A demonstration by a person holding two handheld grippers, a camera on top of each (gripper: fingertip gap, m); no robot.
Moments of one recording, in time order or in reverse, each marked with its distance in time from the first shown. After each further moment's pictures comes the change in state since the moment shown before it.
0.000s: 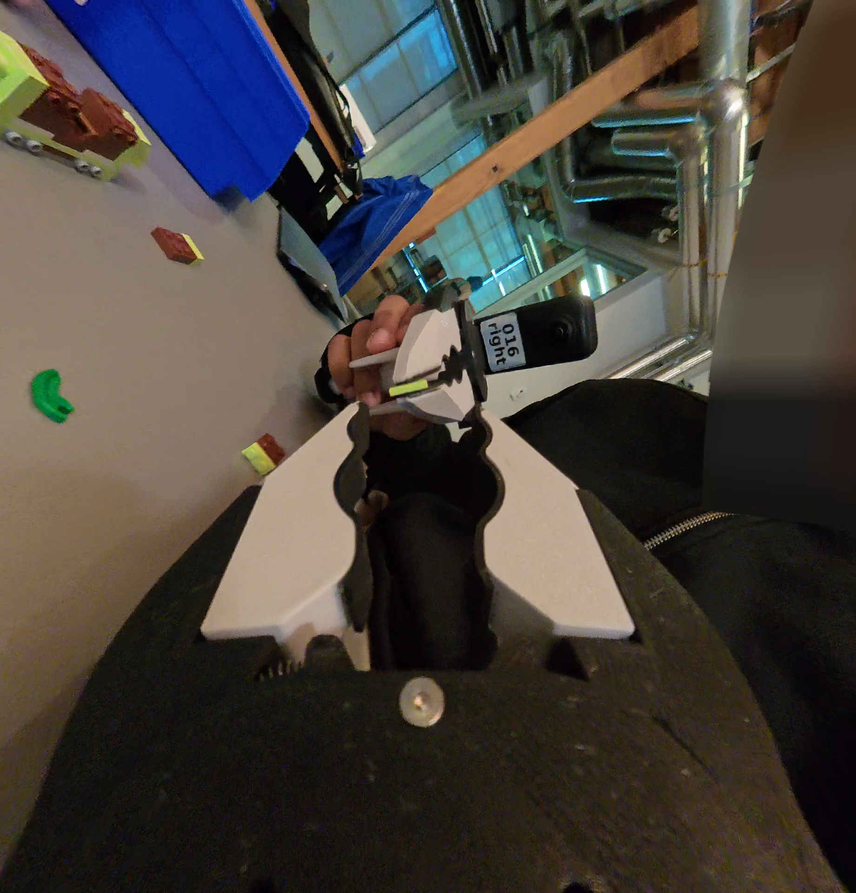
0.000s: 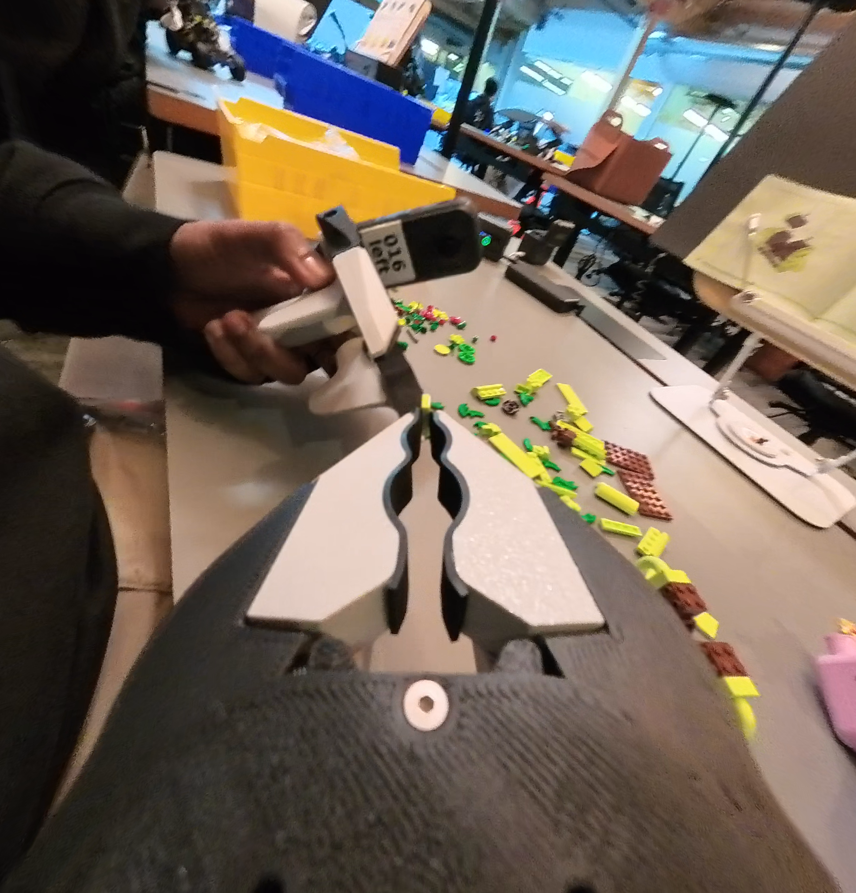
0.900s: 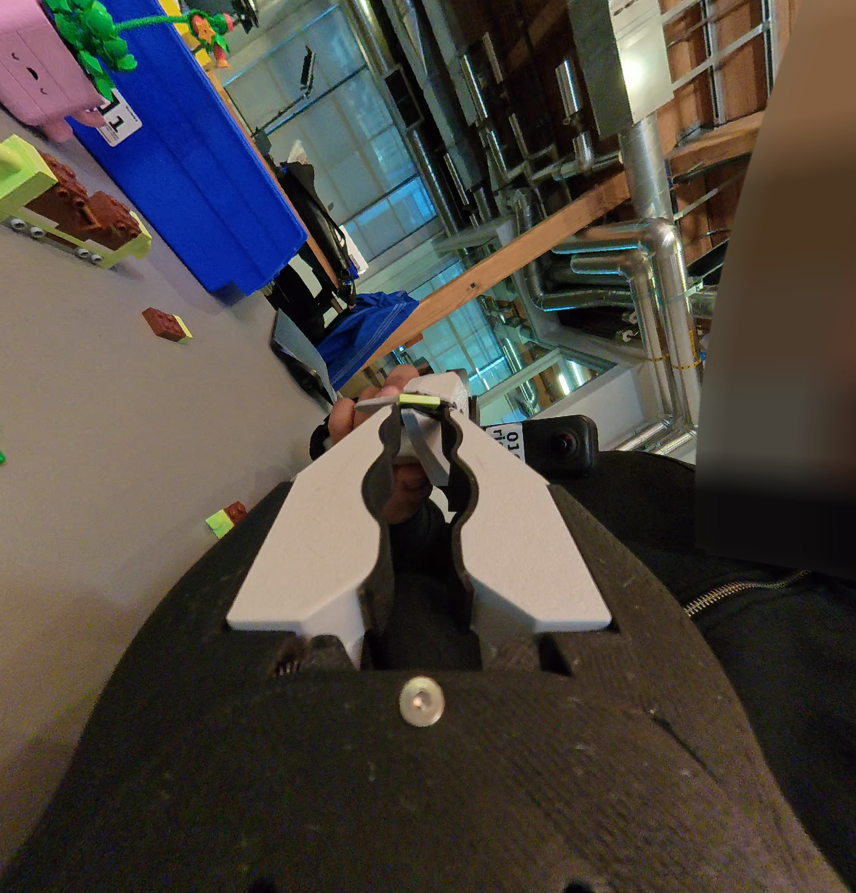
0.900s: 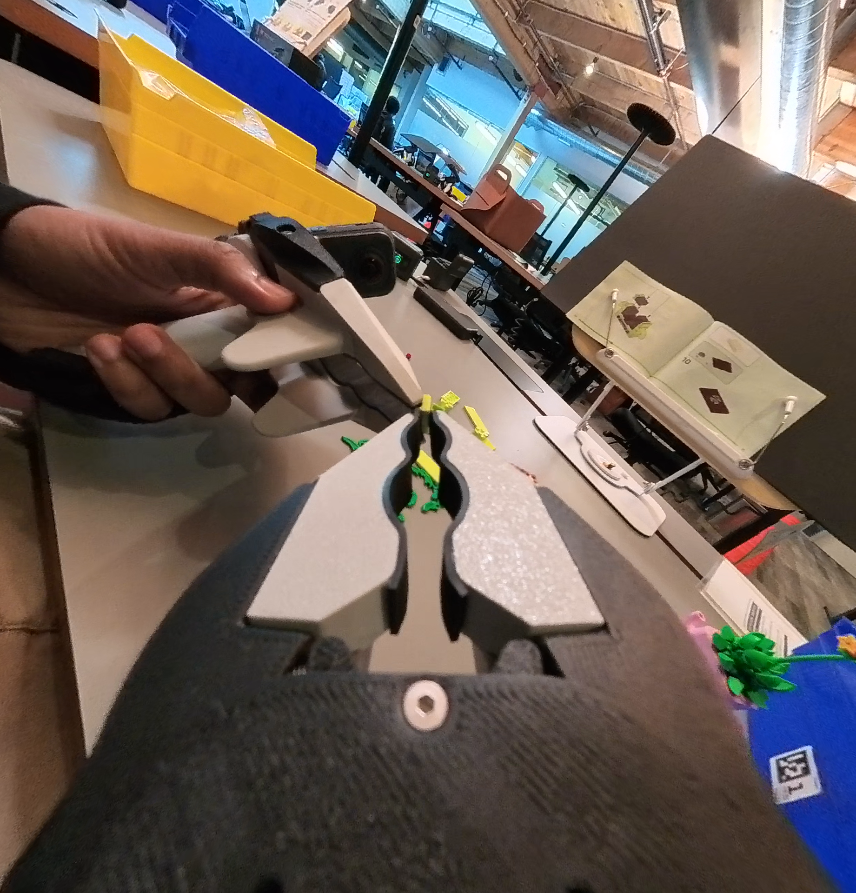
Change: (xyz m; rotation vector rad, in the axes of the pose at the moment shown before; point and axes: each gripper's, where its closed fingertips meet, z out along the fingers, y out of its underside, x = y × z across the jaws) left arm 0.009 -0.015 0.015 0.239 0.031 0.013; right arm 0.013 -0.016 -0.004 0.020 0.232 -0.220
